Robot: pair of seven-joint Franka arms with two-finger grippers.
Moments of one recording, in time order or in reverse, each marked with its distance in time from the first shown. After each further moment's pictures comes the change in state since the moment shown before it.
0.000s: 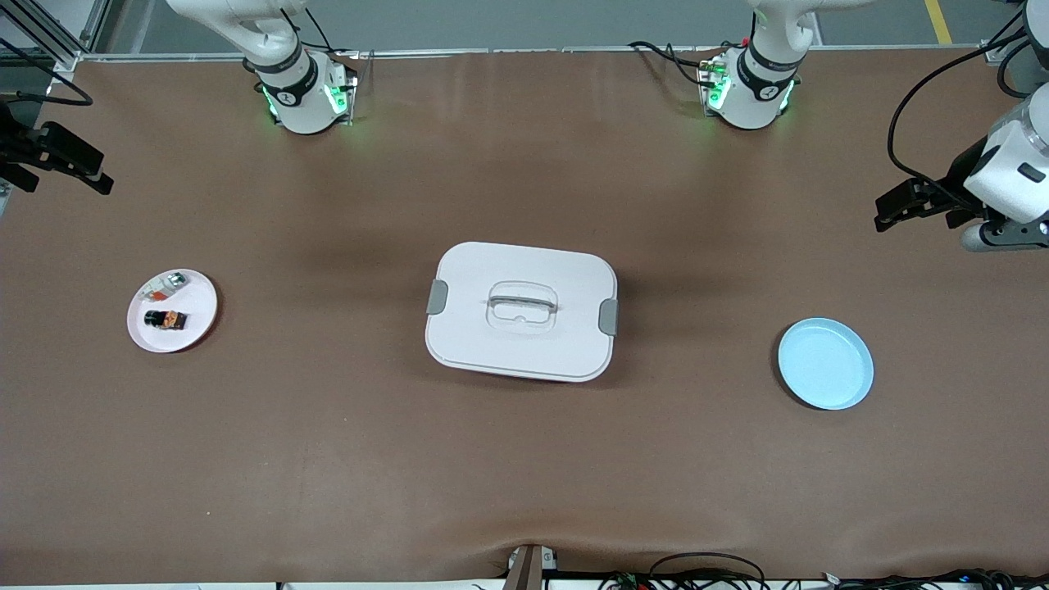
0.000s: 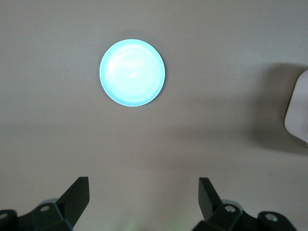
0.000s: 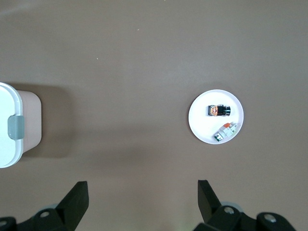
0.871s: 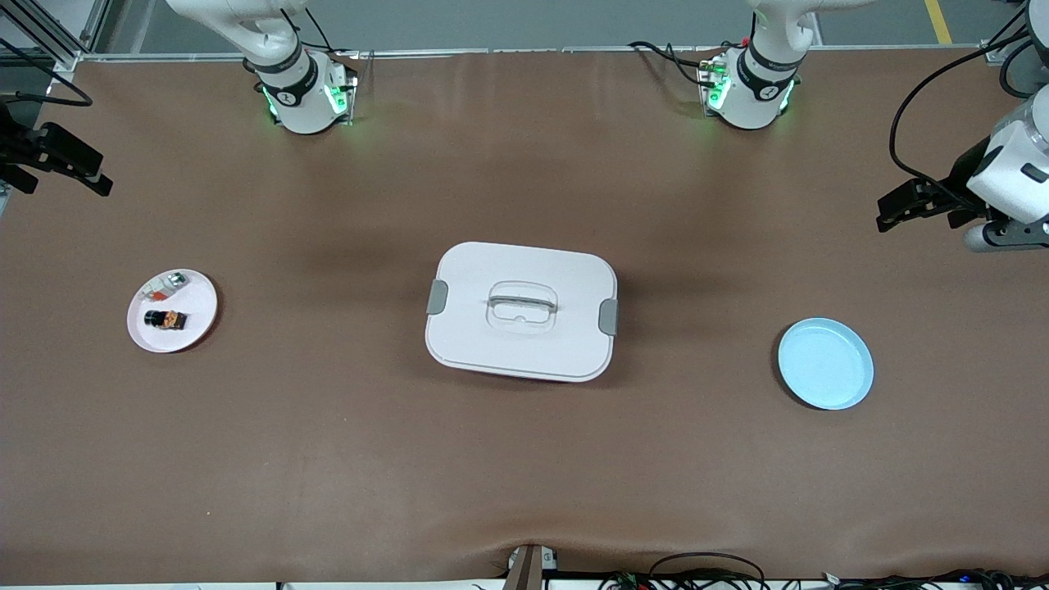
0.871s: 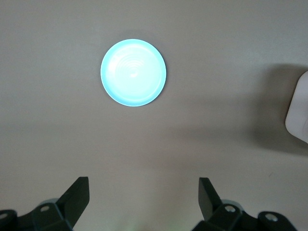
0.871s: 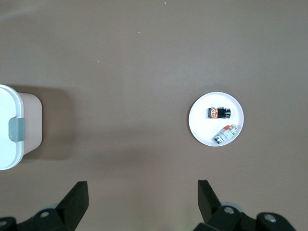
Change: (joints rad) left arm 0.005 0.000 0.000 0.000 0.000 0.000 0.000; right arm 0.000 0.000 0.001 0.000 0.000 0.011 0.000
